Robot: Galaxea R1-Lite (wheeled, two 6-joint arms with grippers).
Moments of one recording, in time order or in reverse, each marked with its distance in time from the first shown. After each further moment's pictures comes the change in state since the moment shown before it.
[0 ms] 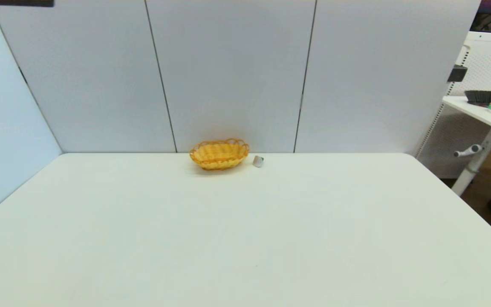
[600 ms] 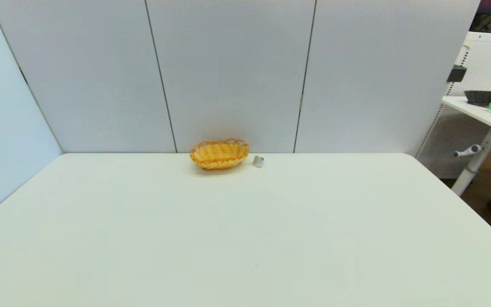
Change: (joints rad) left arm 0.169 -0.491 0.707 -0.119 -0.001 -0.057; right arm 0.000 0.000 0.000 0.000 0.000 0.000
